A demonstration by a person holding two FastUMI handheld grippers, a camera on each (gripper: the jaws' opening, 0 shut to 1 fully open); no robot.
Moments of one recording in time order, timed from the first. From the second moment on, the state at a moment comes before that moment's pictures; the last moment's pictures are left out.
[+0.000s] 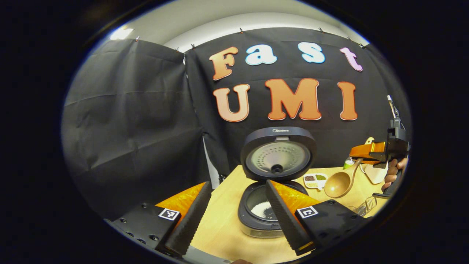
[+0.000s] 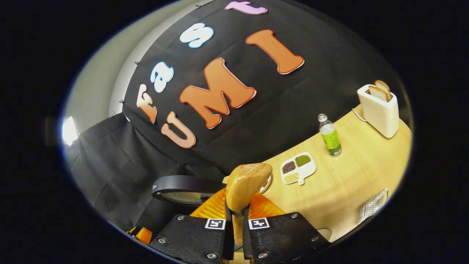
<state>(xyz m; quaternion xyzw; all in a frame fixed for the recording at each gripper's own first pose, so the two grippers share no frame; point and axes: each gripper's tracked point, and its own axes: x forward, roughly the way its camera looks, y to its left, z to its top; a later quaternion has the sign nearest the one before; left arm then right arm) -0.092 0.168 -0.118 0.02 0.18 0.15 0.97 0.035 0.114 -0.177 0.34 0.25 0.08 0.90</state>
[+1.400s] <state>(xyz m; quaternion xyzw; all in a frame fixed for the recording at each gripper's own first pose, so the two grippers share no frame) -0.030 0.061 -0.117 0.04 0.21 0.05 0.98 -0.057 -0.119 -0.297 0.25 0.31 -0.12 0.91</state>
